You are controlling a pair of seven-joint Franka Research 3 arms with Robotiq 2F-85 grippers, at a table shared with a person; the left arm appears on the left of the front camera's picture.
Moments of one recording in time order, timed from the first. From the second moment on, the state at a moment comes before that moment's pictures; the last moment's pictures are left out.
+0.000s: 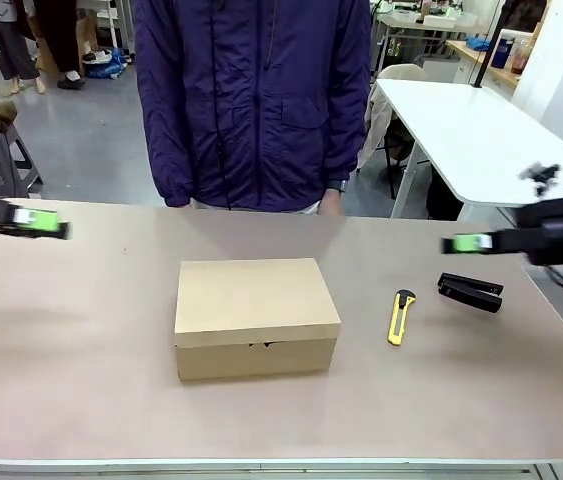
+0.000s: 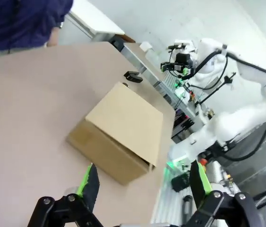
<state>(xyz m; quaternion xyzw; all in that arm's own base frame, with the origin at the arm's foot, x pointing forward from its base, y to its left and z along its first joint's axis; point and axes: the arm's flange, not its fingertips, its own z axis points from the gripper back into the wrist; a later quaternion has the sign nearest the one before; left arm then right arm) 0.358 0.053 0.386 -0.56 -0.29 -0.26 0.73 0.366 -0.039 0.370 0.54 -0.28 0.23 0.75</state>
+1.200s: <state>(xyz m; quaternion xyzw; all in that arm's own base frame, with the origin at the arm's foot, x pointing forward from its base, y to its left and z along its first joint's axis) 0.316 0.153 0.377 -0.47 -0.26 -0.16 0.82 0.311 -0.150 0.356 0.54 -0.25 0.10 0.79</state>
